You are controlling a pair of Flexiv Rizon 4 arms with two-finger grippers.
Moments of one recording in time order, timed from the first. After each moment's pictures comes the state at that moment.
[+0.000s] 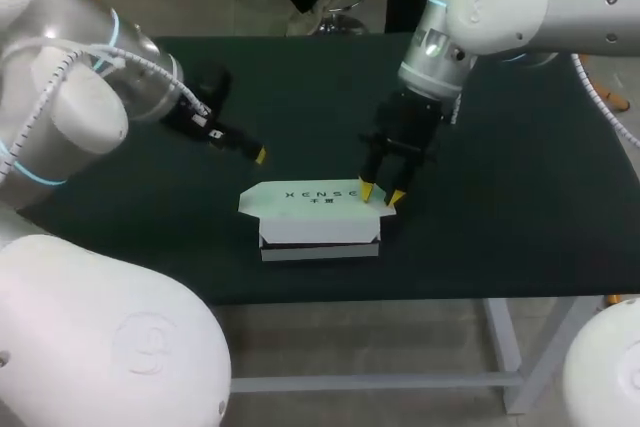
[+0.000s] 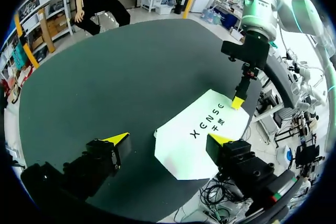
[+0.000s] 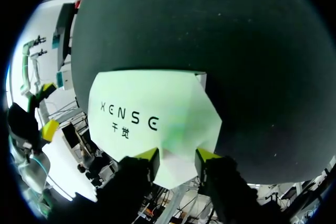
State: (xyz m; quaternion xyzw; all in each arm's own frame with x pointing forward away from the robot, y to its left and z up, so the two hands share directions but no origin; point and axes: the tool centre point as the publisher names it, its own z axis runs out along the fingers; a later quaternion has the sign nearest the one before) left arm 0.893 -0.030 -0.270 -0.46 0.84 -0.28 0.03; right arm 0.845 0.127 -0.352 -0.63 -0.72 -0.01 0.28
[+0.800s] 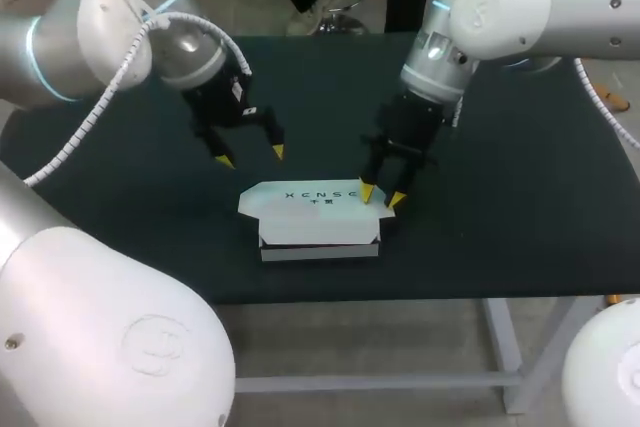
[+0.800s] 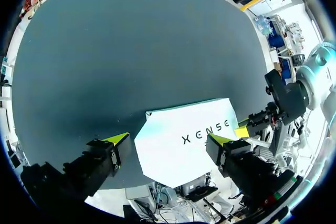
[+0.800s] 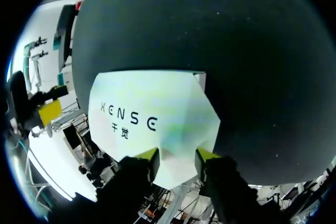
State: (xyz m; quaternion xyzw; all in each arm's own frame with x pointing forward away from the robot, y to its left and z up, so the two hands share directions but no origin) left arm 0.896 -0.055 -0.290 -0.66 0.73 -0.13 -0.11; right arm 0.843 0.127 -0.355 -0.63 -0.72 -0.02 0.29
